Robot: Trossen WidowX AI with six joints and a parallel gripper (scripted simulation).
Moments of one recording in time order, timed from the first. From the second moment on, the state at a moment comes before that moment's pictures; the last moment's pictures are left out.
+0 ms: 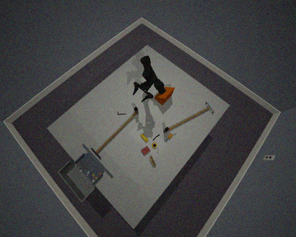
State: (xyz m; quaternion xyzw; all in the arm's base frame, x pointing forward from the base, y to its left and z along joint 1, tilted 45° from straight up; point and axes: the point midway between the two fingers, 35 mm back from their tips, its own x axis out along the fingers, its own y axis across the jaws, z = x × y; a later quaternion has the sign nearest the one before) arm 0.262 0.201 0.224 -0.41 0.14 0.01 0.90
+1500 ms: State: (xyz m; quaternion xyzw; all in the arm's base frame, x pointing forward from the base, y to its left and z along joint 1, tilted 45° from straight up) arm 0.216 0.240 0.277 -0.39 0.05 0.06 0.92
